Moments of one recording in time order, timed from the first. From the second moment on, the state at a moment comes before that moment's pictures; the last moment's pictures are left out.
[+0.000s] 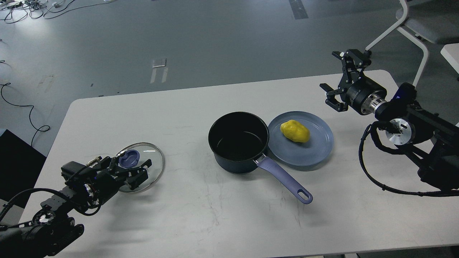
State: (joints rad) left arm -0.60 0.56 -0.09 -0.70 1.50 0.49 -0.49; right arm 0.65 -0.40 0.74 0.92 -0.25 0.13 0.16
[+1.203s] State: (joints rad) left arm -0.89 0.62 -0.57 -1.08 0.24 0.02 -0.04; right arm 0.86 -0.49 0.29 0.91 -1.44 0.06 0.49
